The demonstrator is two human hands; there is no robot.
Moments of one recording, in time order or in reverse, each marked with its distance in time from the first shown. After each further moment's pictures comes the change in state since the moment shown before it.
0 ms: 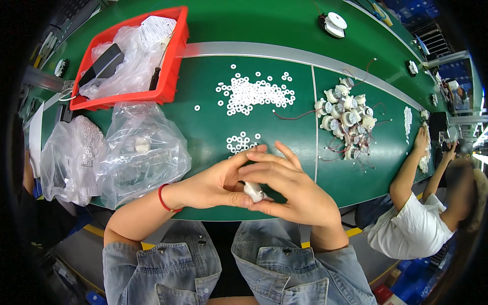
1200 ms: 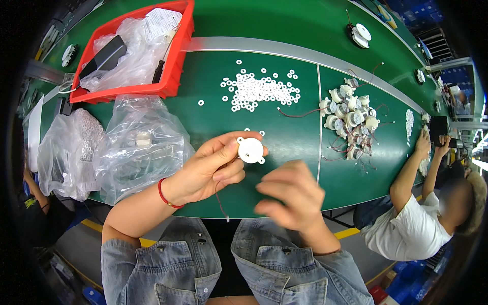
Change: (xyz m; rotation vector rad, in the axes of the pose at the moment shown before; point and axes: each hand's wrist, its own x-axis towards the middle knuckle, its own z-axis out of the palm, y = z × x) left_hand -0.004 0.008 -0.007 -0.336 0.212 0.099; right_hand -0.009 -0.005 0.034 -0.053 0.513 -0.106
